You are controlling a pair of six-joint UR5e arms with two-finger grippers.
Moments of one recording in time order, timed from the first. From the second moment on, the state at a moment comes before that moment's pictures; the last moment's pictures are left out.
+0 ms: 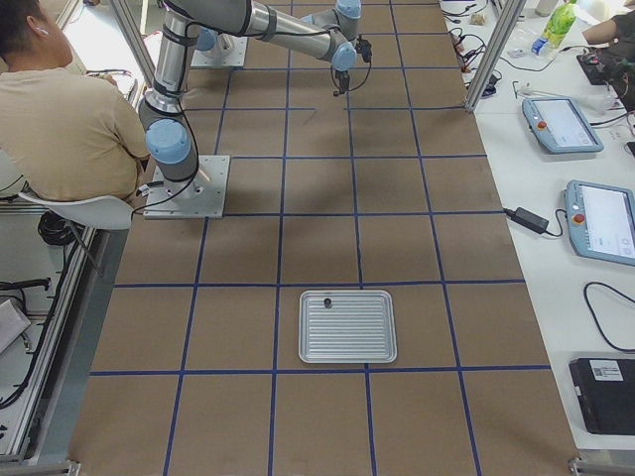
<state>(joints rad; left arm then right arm) -1.59 -1.61 -1.52 -1.54 1.55 -0.03 1.98 -1.07 1.61 -2.13 -1.48 0.27</state>
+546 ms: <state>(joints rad) -1.60 -1.75 -1.60 -1.42 1.52 -0.12 1.61 -1.26 1.61 -1.89 -1.52 -0.10</state>
